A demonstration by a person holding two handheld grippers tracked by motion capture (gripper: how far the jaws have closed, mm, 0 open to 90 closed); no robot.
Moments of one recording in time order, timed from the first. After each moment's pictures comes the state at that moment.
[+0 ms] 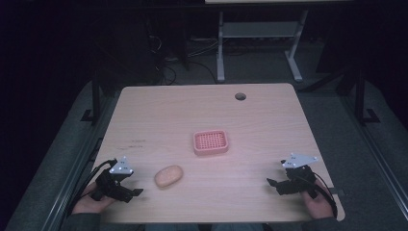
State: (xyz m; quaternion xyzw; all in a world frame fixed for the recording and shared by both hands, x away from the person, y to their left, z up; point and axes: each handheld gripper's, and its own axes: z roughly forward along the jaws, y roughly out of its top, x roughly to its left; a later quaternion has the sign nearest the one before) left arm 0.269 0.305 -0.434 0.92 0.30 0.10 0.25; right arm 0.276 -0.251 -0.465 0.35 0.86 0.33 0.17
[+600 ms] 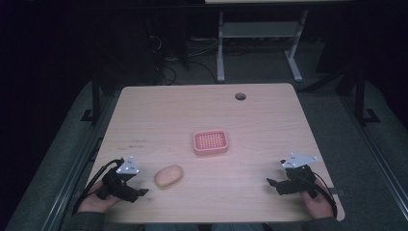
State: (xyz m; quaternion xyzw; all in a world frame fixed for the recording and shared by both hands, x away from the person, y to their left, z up) left arm 0.271 0.286 -0.432 0.92 0.27 0.10 0.25; right arm 0.276 -0.251 -0.464 0.35 0.86 0.33 0.17
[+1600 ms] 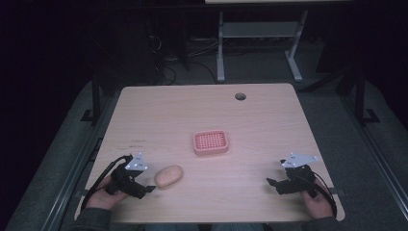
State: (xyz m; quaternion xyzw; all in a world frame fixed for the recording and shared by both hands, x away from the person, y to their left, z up) left arm 0.282 0.267 -0.430 0.93 0.25 0.10 0.25; right arm 0.277 -0.250 -0.464 0.35 0.86 0.34 0.17
